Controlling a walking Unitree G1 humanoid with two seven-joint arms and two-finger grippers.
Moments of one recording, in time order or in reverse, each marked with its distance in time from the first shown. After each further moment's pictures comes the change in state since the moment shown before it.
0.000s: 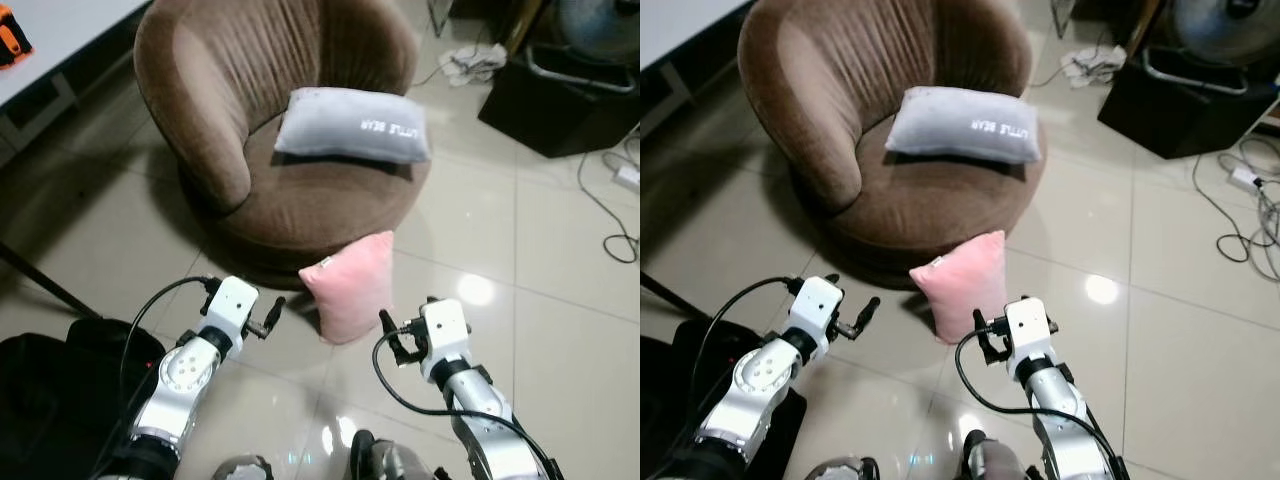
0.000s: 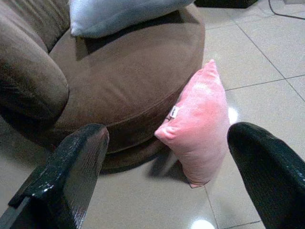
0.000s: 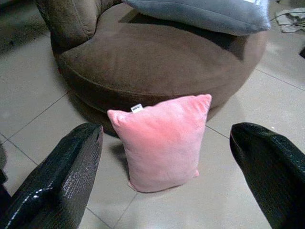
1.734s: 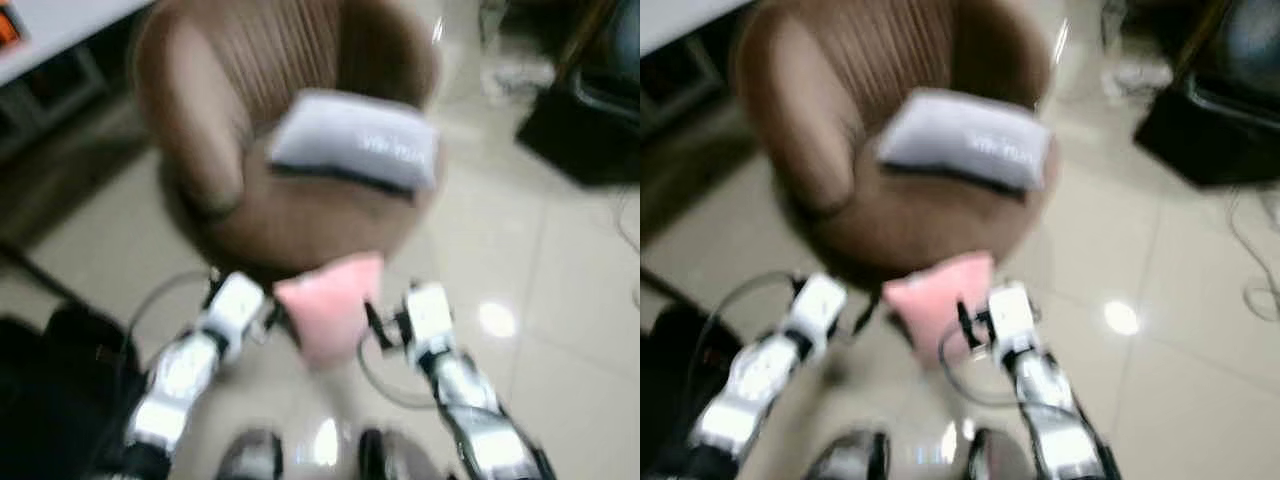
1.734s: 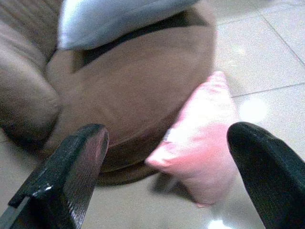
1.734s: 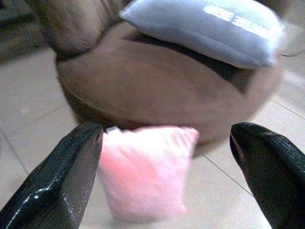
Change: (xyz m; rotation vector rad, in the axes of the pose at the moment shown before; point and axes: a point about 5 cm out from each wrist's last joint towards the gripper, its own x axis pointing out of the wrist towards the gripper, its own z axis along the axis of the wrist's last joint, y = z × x) left arm -0.002 -0.002 0.004 0.096 0.005 -0.032; right arm 0.009 0.012 0.015 -0.036 -0.044 0.050
